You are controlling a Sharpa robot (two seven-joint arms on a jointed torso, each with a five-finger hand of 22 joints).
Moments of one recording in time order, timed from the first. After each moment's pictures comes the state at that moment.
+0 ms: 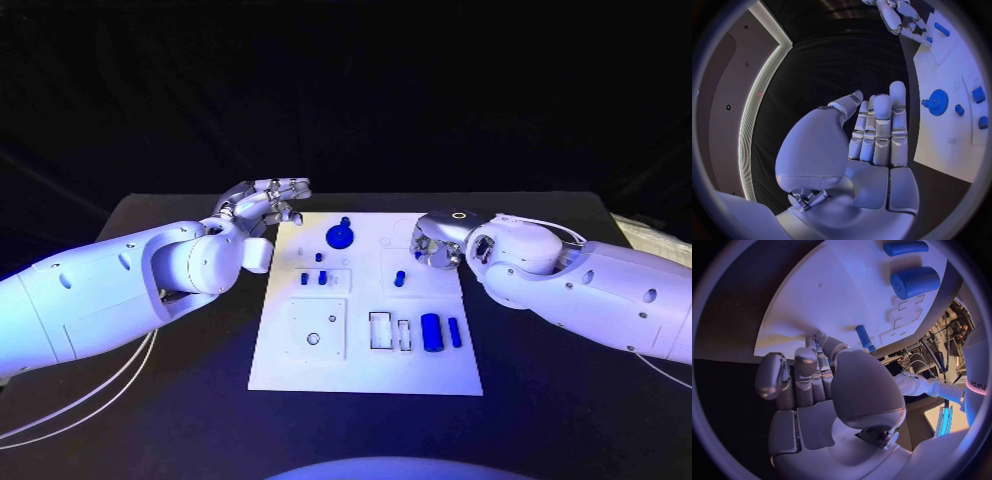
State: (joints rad) left arm 1.19 -0.83 -0.01 1.47 0.13 -0.33 0.32; left_hand 1.32 -0.15 0.48 -0.01 0.06 1.08 0.16 0.11 0.07 1.21 0.09 0.14 0.10 1.26 0.01 0.97 0.64 0.17 1.22 0.10 0.63 0.83; right arm 1.17 -0.74 -0.02 1.42 -1.77 -0.13 -0.21; right_hand 1.38 -0.02 0.41 -0.09 0.05 1.15 0.12 0.08 0.08 1.17 0.06 0.14 0.06 1.47 -0.01 0.98 0.95 0.08 1.33 0.09 1.30 1.14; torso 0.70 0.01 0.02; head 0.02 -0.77
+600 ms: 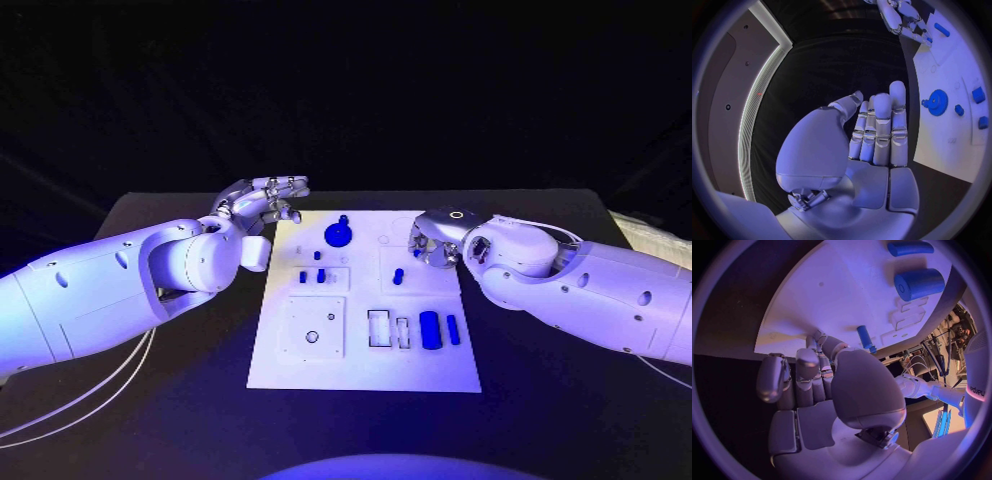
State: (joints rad) left arm 1.19 -0.83 -0.01 1.47 0.13 -0.33 0.31; left_hand 1.33 -0.13 0.47 -0.01 0.06 1.07 0.17 0.11 0.07 1.19 0.09 0.14 0.10 1.25 0.01 0.96 0.61 0.17 1.22 0.10 0.61 0.81; right arm 1.16 -0.74 -0.02 1.43 -1.81 -0.17 -0.24; right_hand 1.38 -0.02 0.43 -0.10 0.05 1.18 0.10 0.09 0.09 1.20 0.04 0.14 0.07 1.47 -0.03 1.00 0.97 0.08 1.35 0.08 1.32 1.17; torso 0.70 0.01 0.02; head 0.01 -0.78
